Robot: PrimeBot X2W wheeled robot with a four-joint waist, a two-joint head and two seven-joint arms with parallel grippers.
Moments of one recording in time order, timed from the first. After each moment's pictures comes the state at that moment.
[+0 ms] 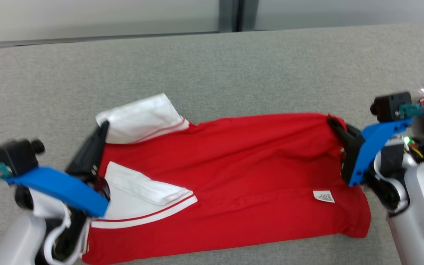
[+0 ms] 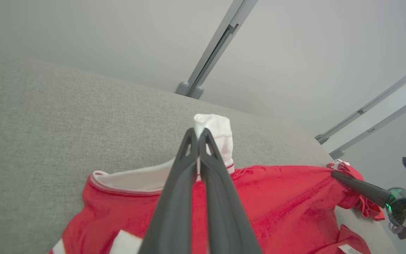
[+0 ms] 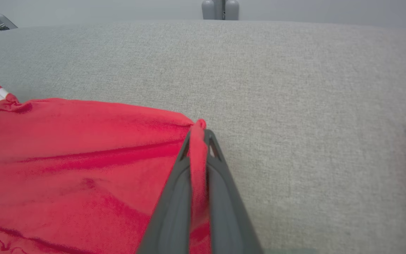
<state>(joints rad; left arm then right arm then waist) -0.29 0.48 -0.36 -0.01 -1.01 -0.01 0.08 -0.50 -0.23 0.11 0.29 0.39 0.13 0.48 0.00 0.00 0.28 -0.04</state>
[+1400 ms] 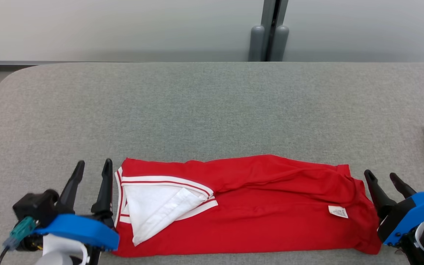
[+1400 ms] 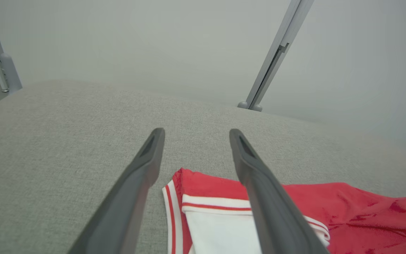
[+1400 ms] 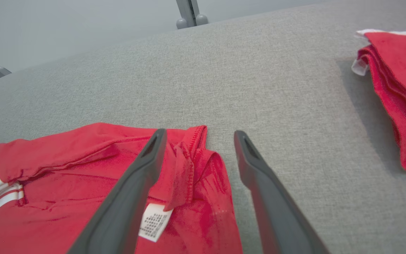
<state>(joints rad) -0.10 0.46 -0.42 0.03 -0.77 0.14 -0.16 -0.07 -0.06 -0.23 -0.05 0.31 0.13 0.50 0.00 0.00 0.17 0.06</state>
